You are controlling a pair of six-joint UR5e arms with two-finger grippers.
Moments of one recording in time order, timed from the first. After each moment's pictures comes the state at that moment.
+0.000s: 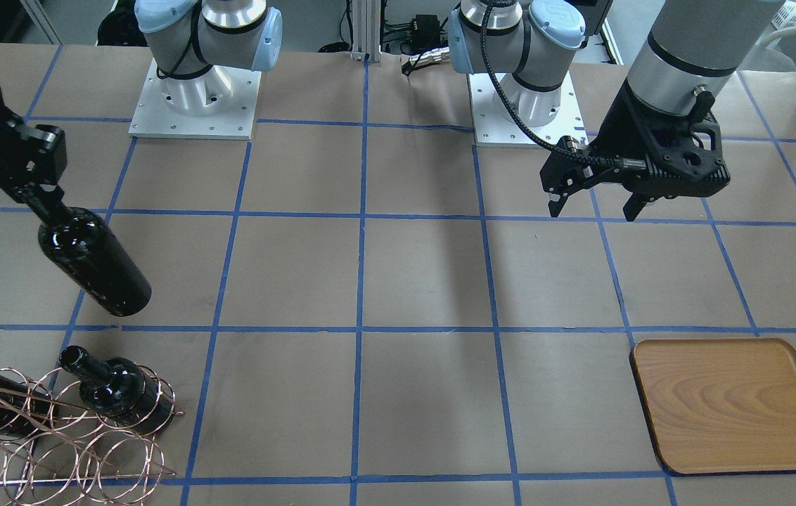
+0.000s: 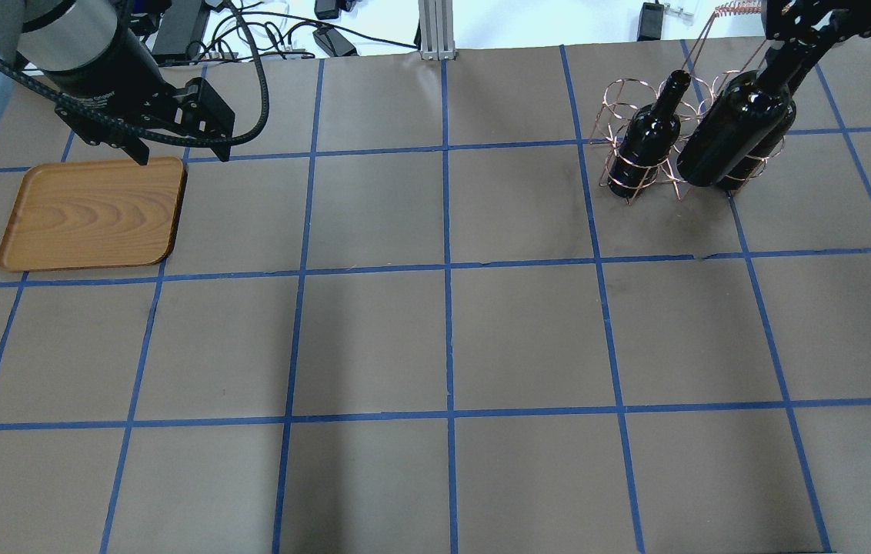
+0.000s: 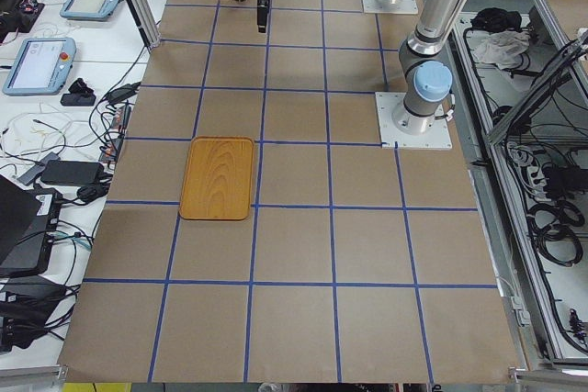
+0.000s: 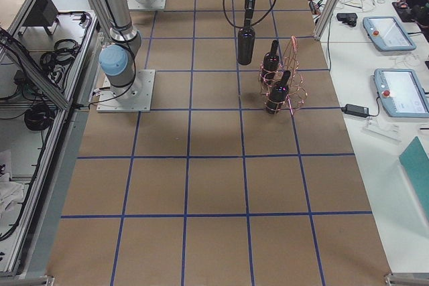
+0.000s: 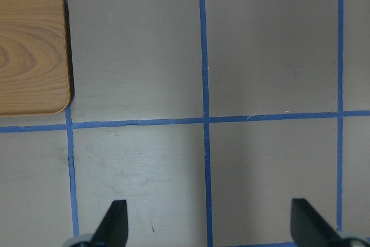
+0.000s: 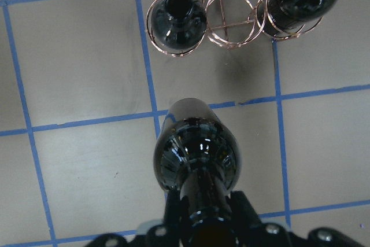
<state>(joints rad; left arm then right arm) -1.49 -1.60 -1.54 -1.47 1.54 0.09 1.45 -1.47 1.34 -1.44 -1.57 0.00</state>
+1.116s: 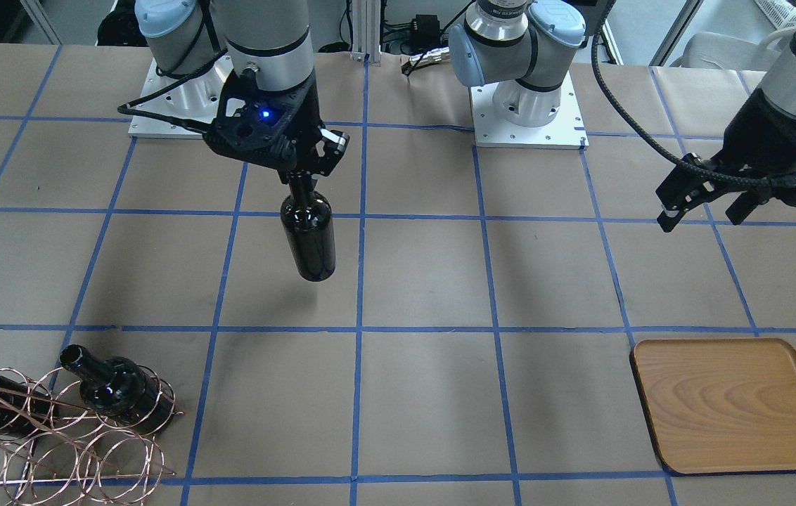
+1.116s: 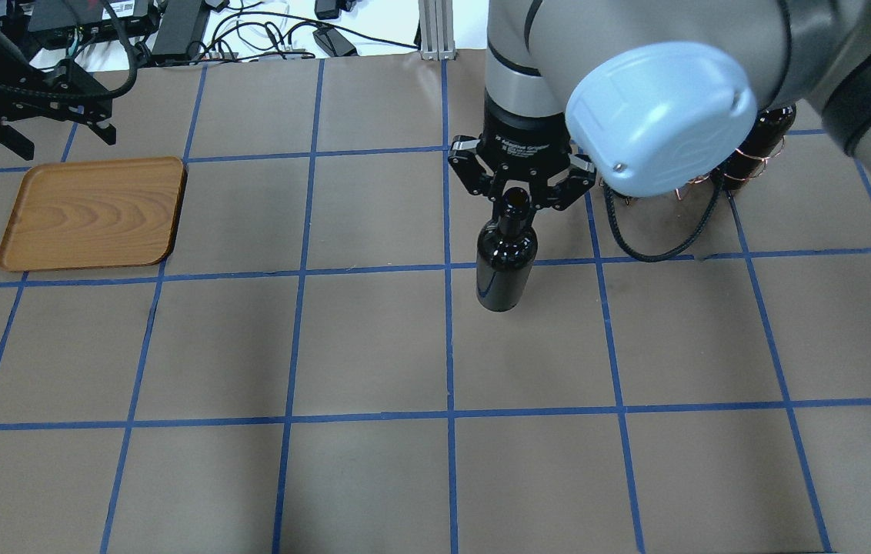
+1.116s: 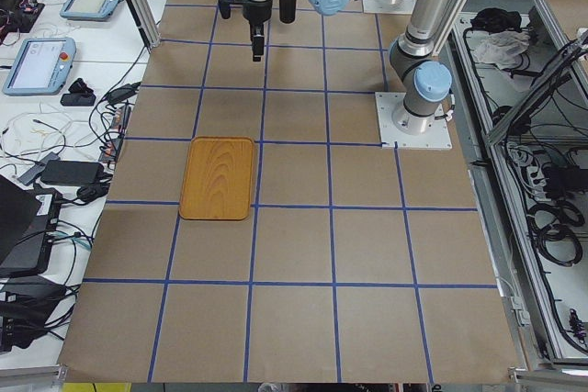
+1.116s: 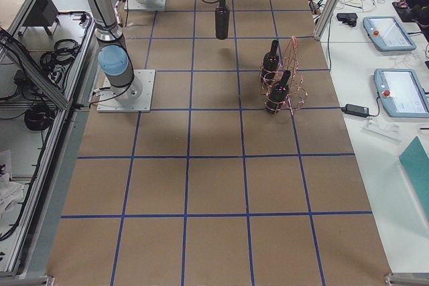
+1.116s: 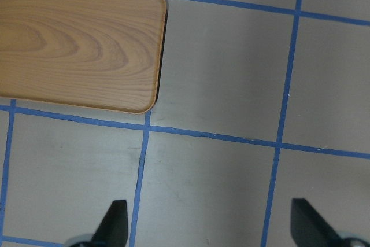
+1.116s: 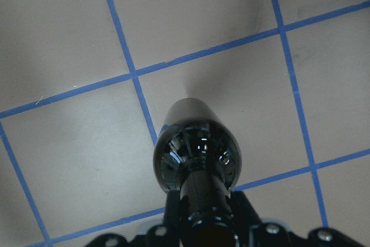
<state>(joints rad) -1.25 -1.60 -1.53 -1.47 1.54 0.17 1.91 -1.45 1.50 -1.61 -1.56 0.63</state>
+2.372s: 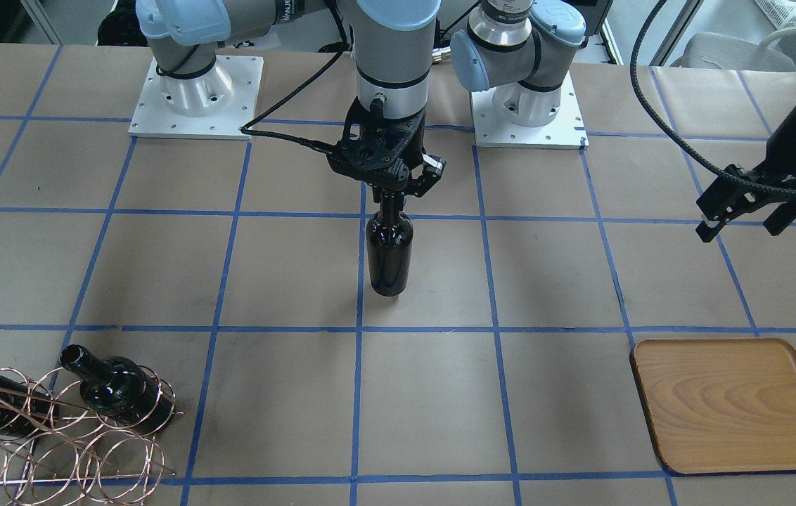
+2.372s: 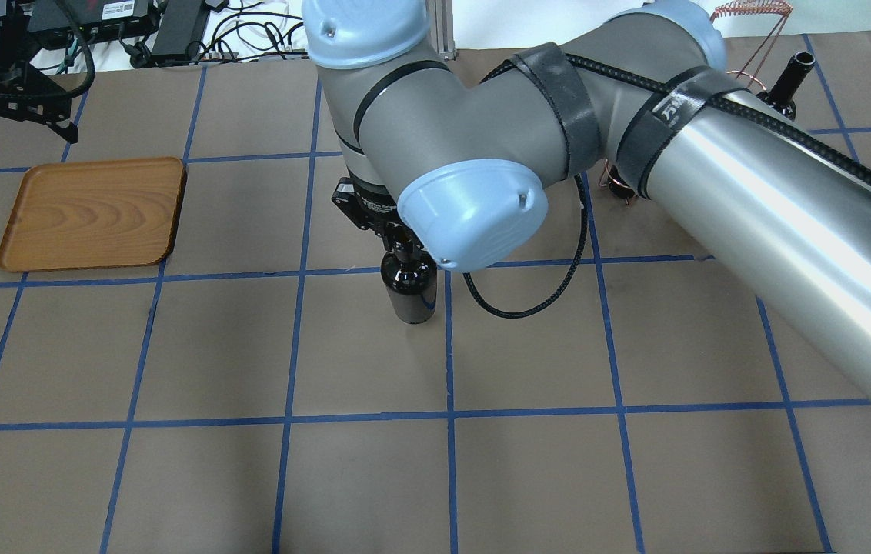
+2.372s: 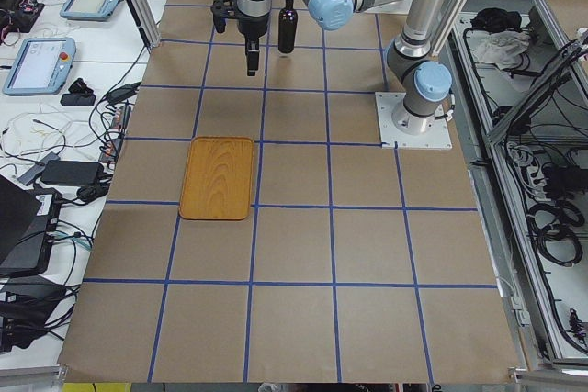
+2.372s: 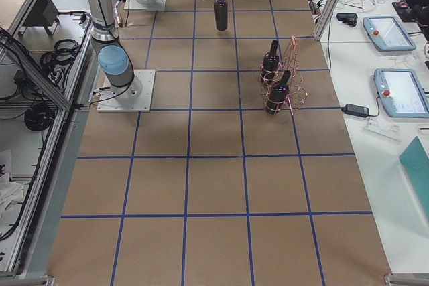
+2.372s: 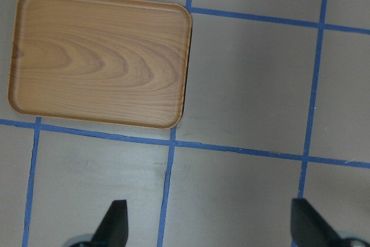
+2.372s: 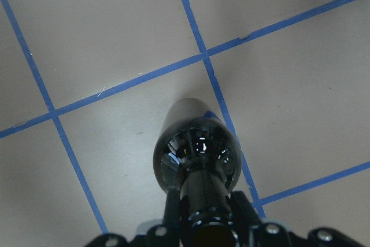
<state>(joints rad) -1.19 -1.62 -1.53 -1.43 1.53 0.25 2.08 -1.32 1.48 -1.76 -1.56 0.86</state>
